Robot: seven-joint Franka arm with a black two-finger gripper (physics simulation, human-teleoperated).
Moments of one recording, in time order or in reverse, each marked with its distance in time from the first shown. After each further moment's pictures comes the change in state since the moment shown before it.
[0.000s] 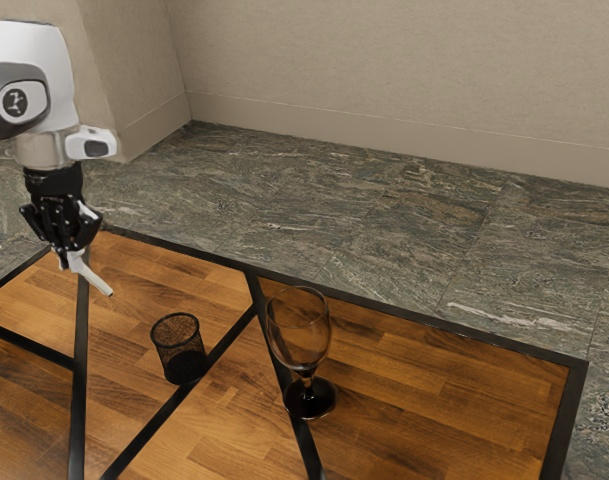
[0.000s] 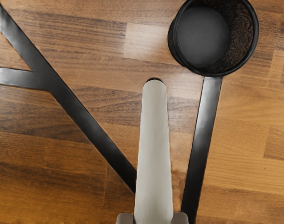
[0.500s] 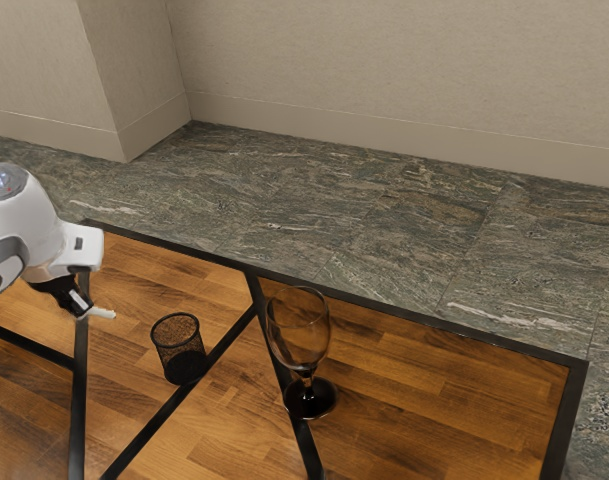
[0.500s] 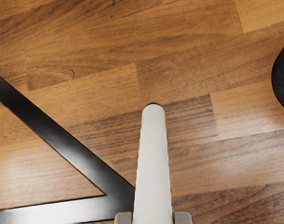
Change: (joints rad) arm 0.037 -0.149 0.103 -0.595 0.473 0.931 0.090
